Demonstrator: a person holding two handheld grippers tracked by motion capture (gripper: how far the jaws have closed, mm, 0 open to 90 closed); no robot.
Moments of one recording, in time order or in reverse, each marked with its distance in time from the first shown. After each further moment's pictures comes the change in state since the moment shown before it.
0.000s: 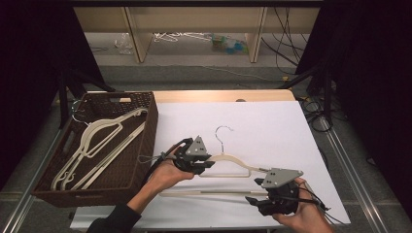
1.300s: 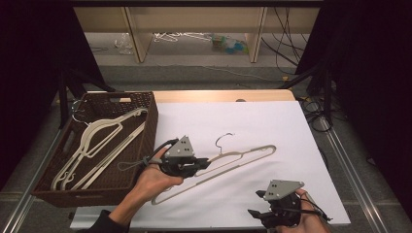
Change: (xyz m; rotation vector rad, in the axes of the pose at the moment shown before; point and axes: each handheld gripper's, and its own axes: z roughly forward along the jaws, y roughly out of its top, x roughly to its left) left arm -0.012 0.005 -0.054 -0.162 -0.065 -0.107; right arm 0.013 -0.024 0.003 0.044 0.062 0.030
